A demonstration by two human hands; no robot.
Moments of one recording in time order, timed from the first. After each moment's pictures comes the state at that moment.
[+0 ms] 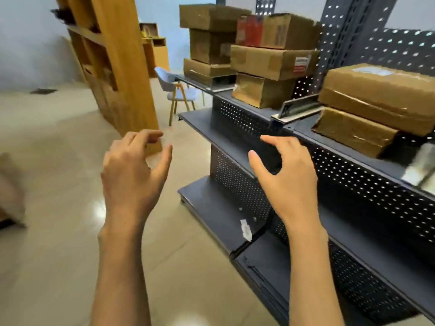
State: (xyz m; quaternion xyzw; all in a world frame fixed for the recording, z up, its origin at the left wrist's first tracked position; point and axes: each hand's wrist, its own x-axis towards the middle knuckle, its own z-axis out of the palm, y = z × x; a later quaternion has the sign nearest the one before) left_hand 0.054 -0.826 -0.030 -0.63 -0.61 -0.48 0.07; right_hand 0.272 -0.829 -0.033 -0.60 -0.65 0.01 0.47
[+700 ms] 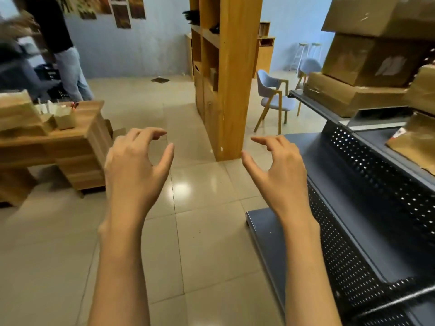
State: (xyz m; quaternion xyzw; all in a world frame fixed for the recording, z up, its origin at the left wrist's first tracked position) left_hand -0.147 -0.679 -0.028 -0.48 -0.76 -0.40 0.16; right_hand 0.036 -0.572 -0.044 -0.42 -0.79 0.14 0.42
